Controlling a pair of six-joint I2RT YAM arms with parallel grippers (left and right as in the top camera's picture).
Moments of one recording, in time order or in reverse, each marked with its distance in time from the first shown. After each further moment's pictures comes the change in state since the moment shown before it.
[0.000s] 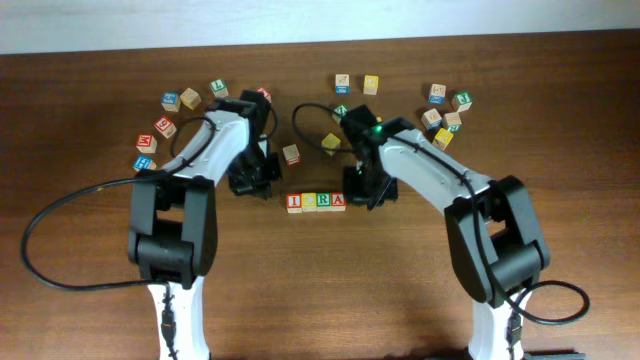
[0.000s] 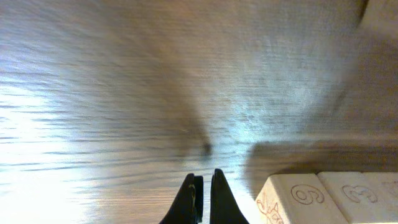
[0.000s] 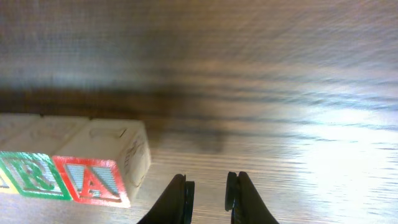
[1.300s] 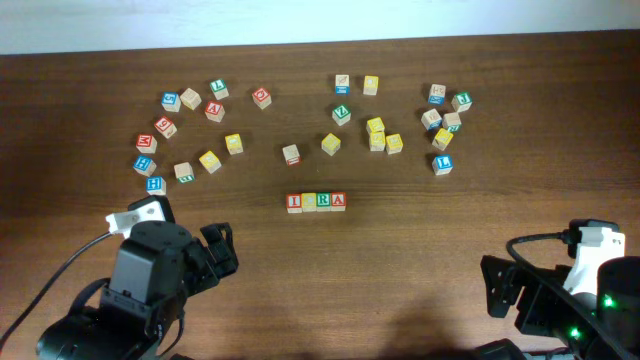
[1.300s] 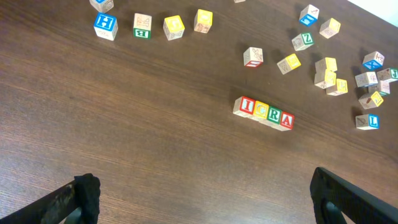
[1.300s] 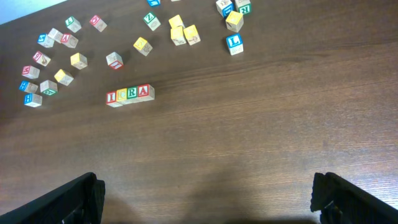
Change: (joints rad) left arm -0.178 -1.393 -0.476 -0.119 -0.396 -0.364; right arm -0.157 -1.314 0.005 -0.581 0.188 -0.040
